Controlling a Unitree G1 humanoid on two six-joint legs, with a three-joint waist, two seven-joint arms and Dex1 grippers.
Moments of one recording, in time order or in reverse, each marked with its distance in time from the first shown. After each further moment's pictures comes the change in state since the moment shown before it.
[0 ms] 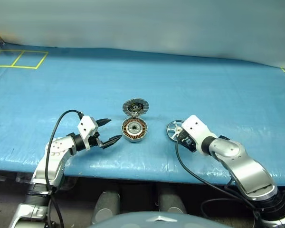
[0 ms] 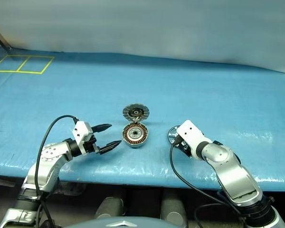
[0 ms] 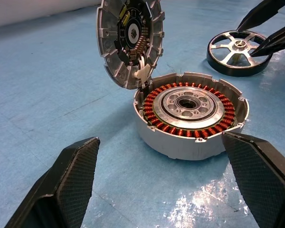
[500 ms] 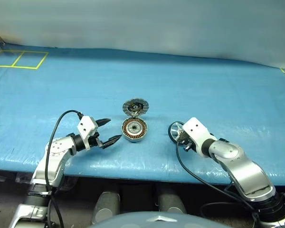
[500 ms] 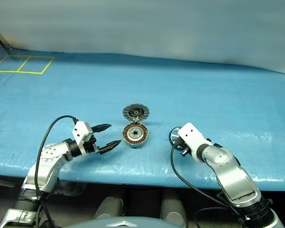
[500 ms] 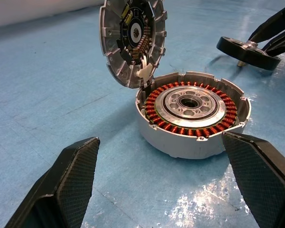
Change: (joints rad) left arm 0.004 0.002 0.000 0.000 0.000 0.000 0.007; right arm 0.027 0.031 -0.026 0.031 0.005 -0.017 -0.007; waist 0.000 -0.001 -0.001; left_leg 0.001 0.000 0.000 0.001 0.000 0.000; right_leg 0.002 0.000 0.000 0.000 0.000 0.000
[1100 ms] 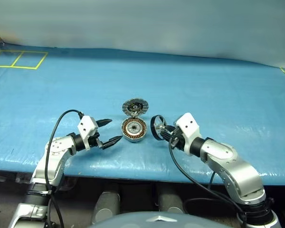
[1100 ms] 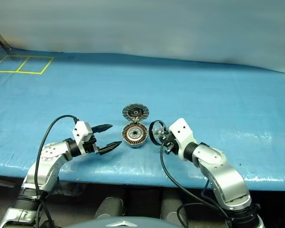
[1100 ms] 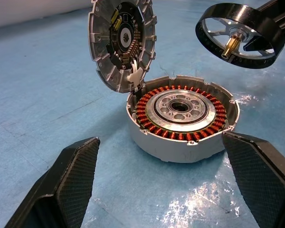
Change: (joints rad) left arm -0.008 0.001 0.000 0.000 -0.011 0.007 -0.042; right arm -0.009 0.200 -0.044 -0.050 0.172 -0.112 0.060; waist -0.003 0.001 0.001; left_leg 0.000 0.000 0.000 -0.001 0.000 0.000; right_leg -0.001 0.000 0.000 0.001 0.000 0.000
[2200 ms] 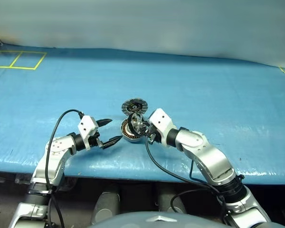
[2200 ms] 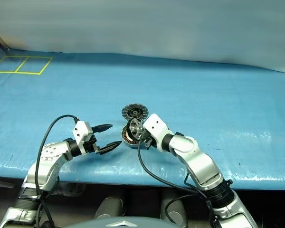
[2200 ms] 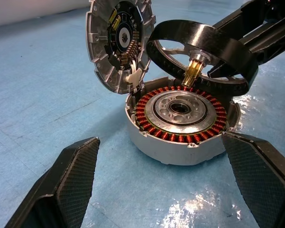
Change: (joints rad) left arm -0.003 -0.003 -0.001 0.004 0.005 0.000 0.007; right arm -0.218 0.050 0.250 0.196 -0.112 -0.108 0.024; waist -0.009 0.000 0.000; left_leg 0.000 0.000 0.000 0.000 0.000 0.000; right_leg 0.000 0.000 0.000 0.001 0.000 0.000
